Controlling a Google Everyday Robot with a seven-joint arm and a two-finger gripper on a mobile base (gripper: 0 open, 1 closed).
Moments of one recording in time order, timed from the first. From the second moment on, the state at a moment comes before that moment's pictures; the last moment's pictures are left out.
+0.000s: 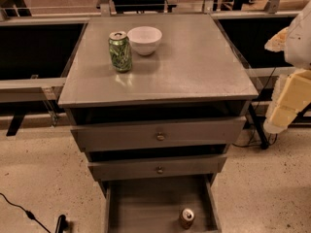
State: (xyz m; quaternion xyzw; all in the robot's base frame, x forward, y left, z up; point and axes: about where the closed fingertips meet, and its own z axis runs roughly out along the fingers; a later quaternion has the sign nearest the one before) arm 0.438 -0.215 0.983 -0.60 0.78 -0.04 0.17
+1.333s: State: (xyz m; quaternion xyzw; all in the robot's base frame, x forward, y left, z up) arm 0.433 -0.235 0.782 -0.53 0.79 0.18 0.26
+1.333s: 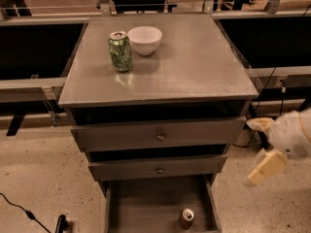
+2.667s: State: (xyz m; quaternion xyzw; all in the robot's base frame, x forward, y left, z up) arm 0.438 -0.245 0.651 -0.44 0.79 0.28 0.30
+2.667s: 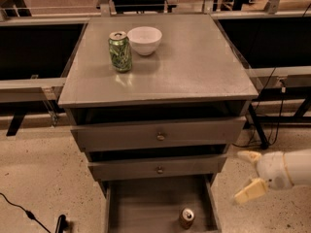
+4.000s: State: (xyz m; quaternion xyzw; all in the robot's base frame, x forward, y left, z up) arm 0.436 -0.206 0.518 -0.48 0.75 0.33 0.33
